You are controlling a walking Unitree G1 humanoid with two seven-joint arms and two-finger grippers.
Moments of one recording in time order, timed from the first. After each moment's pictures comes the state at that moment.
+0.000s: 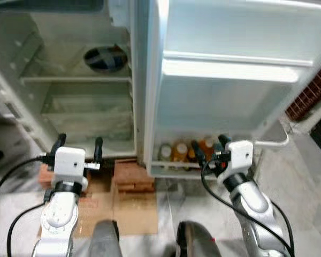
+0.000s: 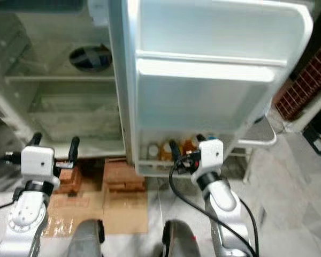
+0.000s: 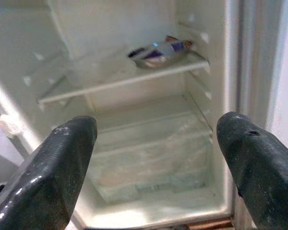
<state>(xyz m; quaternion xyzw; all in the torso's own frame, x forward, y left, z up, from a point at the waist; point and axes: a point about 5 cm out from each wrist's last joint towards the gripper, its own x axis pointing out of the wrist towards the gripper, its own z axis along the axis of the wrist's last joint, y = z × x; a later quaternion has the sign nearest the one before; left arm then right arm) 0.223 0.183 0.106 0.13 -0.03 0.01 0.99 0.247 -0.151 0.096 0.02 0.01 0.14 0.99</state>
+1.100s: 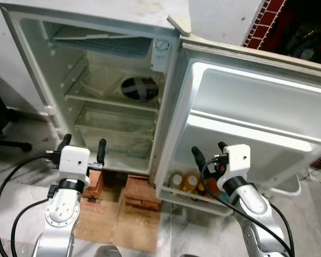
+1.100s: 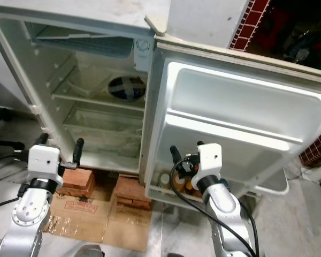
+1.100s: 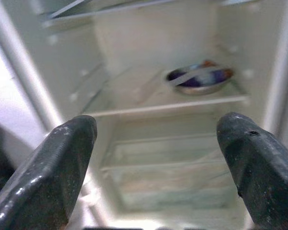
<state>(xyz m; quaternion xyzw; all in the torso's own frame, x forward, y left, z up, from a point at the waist) 0.229 0.183 0.094 0.13 -0.01 0.00 0.99 0.243 -0.157 0.075 0.03 0.09 0.12 0.99</state>
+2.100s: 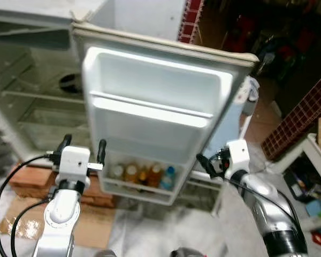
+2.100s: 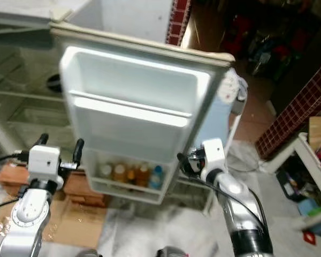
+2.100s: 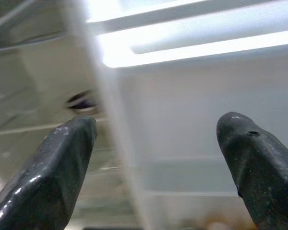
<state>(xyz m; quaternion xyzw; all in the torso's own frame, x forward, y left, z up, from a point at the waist) 0.230 0.181 0.095 0.13 -0.02 0.00 0.99 0.294 -0.186 0.077 0.00 0.15 0.16 0.98</state>
